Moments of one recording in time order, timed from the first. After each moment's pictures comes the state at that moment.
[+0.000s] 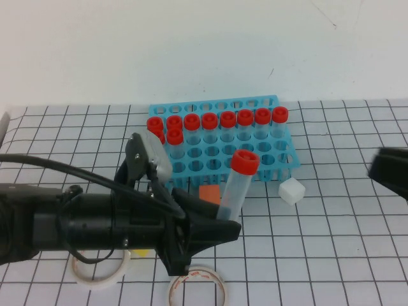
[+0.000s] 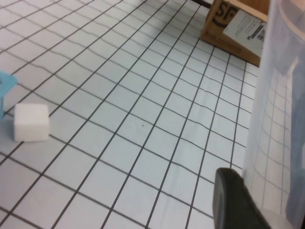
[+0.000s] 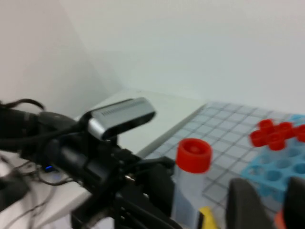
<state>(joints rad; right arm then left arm) -0.01 0.95 -0.54 1.70 0.97 -1.54 -0.28 1.51 -0.76 -1.67 0.99 1.83</state>
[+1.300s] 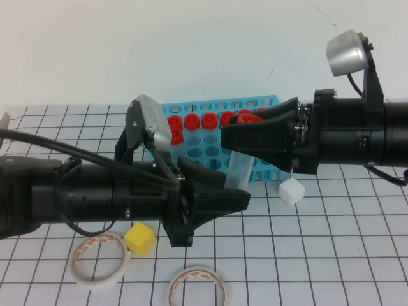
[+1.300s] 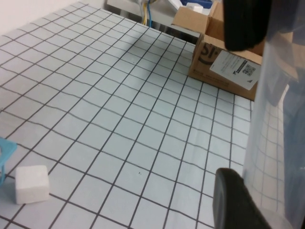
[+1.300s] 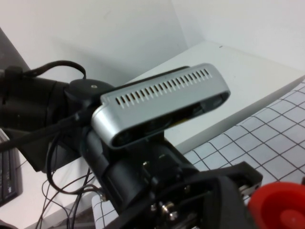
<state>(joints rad) 0.39 1.50 -1.02 1.70 0.92 -1.57 -0.29 1.51 -0.87 -1.67 1.04 1.81</state>
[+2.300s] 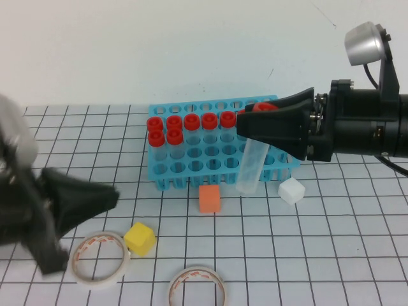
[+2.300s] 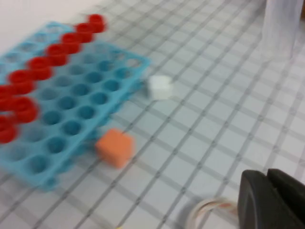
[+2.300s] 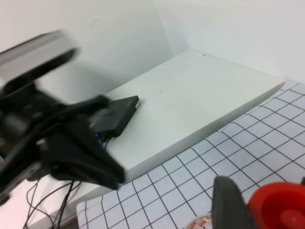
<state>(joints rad) 0.32 1.50 -1.02 1.70 0.94 -1.58 0.14 1.09 -0.78 -1.23 1.09 1.52</state>
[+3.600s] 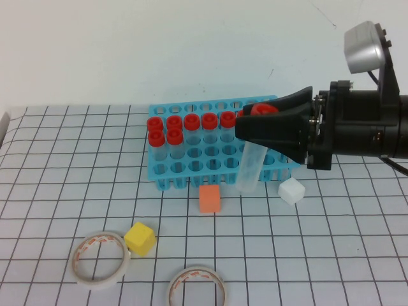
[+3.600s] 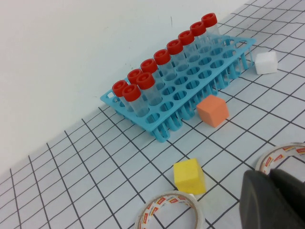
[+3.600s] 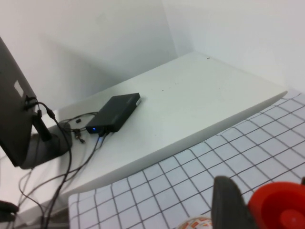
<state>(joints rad) 0.32 1.50 -1.02 1.70 0.96 -1.67 0.14 -0.02 -0.33 -0.81 0.84 1.07</state>
